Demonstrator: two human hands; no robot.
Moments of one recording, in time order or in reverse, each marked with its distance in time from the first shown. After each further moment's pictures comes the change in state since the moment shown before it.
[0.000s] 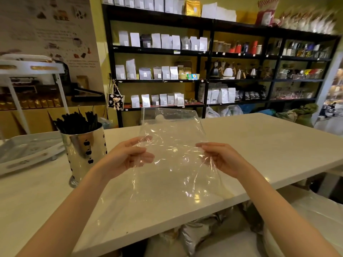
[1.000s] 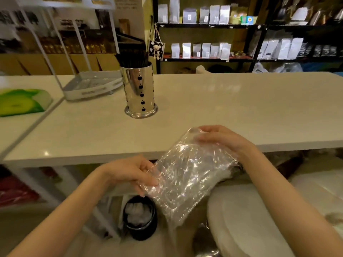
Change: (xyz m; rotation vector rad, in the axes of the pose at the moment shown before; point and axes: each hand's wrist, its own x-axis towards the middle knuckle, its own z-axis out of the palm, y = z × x) left_hand -0.183 -0.076 0.005 0.323 -0.264 -0.458; right_hand -0.039 0.068 0.088 -0.238 -0.383 0.197
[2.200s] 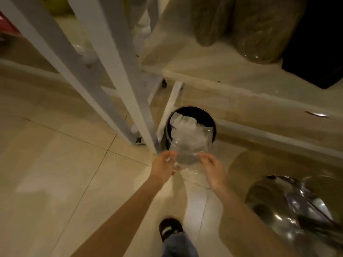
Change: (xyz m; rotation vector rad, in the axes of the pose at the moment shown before) left_hand 0.169 -0.597 0.053 -0.857 0.989 -0.348; right_hand 0.197 0.596 0.302 -0.194 0.226 0.389
